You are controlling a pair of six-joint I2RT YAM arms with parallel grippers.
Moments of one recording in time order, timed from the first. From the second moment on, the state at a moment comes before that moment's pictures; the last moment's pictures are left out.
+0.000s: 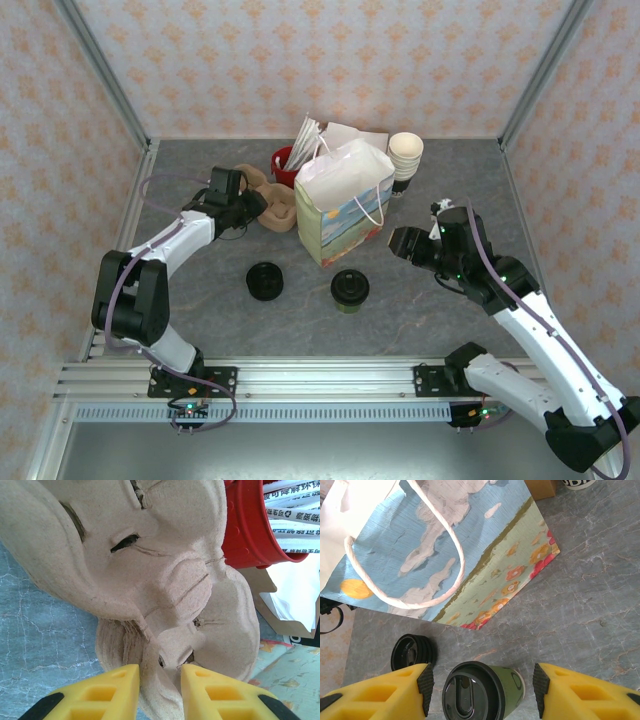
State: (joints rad) left arm -0.18 1.59 1.05 -0.28 0.13 -0.86; right arm 0.51 0.84 0.99 -0.81 -0.05 0.73
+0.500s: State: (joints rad) left arm -0.18 1.60 1.07 -0.28 0.12 -0.86; right arm 0.51 0.85 0.99 -0.80 -0.05 0.73
